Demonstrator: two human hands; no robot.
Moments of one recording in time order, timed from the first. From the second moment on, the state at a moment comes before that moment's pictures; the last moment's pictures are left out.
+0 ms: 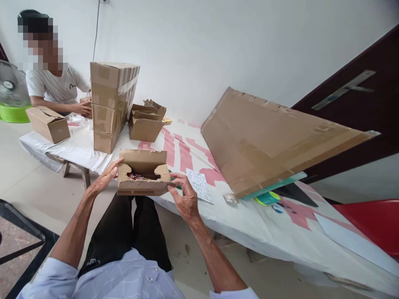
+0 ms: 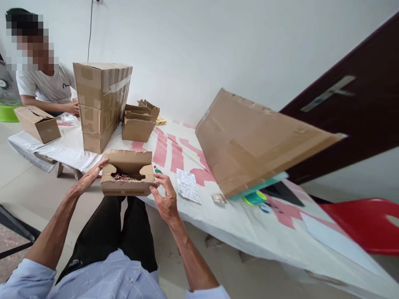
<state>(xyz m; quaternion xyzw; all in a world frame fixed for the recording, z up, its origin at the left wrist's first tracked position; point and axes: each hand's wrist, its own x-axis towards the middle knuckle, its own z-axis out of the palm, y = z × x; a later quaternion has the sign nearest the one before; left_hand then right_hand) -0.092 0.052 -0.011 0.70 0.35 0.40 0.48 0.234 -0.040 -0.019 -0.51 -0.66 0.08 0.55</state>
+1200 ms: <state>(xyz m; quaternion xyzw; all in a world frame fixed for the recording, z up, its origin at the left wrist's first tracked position) -0.092 0.051 -0.004 0.80 0.33 0.34 0.36 0.209 0.097 0.086 -0.51 -0.70 0.35 0.35</state>
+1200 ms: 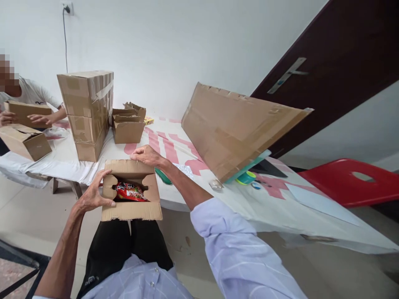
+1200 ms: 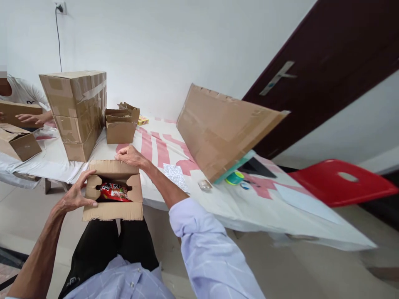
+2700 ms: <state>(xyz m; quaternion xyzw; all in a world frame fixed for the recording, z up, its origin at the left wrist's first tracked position) -0.065 0.112 0.057 0.77 0.49 0.30 0.28 0.564 -0.024 -0.061 -0.85 -0.38 -0.14 0.33</state>
